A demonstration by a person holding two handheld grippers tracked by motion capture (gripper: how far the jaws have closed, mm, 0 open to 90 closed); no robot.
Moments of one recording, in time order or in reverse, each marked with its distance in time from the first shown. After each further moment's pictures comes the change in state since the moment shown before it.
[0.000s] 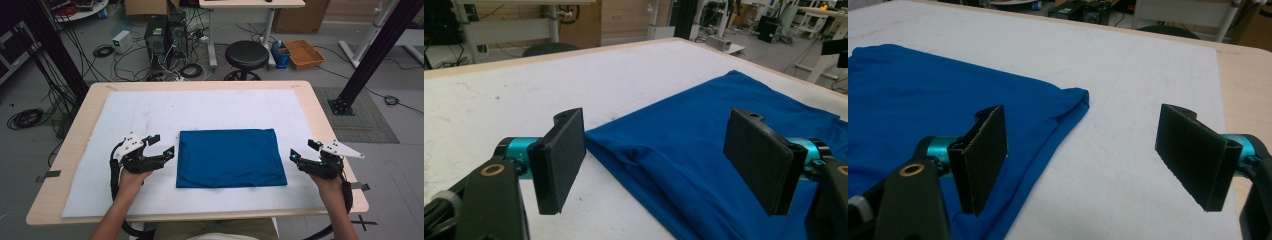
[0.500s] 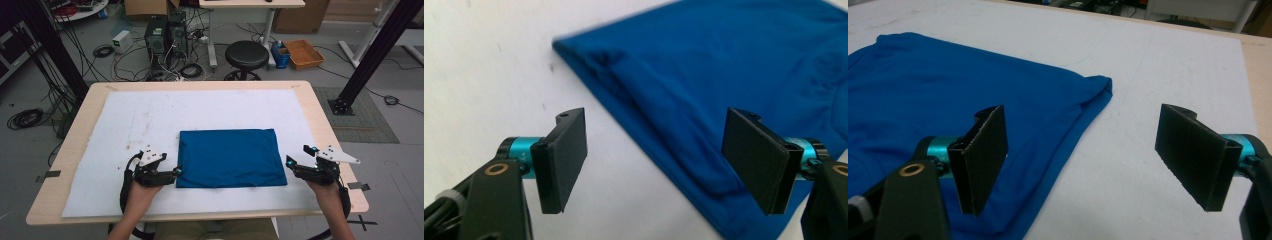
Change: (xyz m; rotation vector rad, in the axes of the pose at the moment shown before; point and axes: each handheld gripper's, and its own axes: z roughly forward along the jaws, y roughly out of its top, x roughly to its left) left arm -0.041 -0.023 0.011 0.310 0.123 -0.023; right arm 0.017 -0.009 -0.006 0.018 0.031 -0.005
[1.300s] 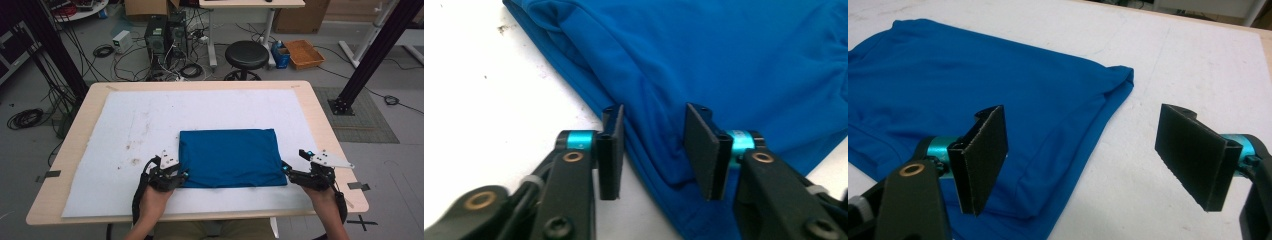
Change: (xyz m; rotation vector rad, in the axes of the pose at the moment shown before) left arm -0.030 0.002 0.017 0.125 0.036 0.064; right arm 0.017 -0.003 -0.001 0.021 0.006 -0.019
